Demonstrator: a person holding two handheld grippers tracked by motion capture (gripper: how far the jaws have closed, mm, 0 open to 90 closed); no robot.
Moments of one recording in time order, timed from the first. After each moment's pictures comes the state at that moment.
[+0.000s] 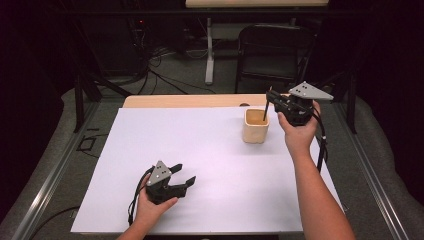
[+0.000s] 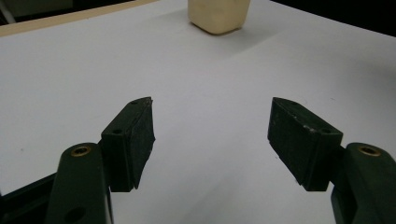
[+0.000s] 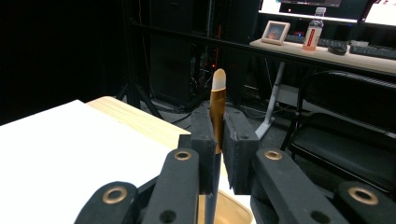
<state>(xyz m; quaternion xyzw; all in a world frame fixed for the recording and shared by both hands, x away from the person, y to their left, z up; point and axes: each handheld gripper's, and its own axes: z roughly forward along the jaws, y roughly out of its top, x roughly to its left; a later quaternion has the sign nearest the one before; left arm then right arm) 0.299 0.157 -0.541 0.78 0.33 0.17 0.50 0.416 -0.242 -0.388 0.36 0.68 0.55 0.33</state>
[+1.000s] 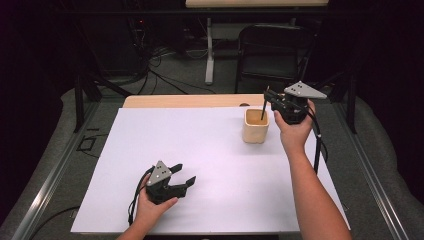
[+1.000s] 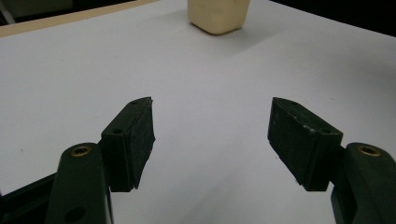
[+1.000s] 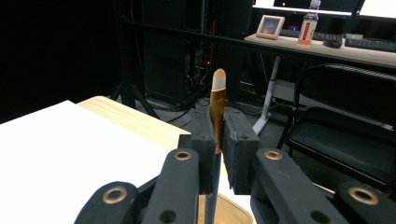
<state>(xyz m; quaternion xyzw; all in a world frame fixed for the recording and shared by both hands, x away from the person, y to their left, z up) 0.299 0.156 -0.541 0.78 0.33 0.17 0.50 0.429 -0.236 -0.398 0.38 0.67 0.54 0.33</state>
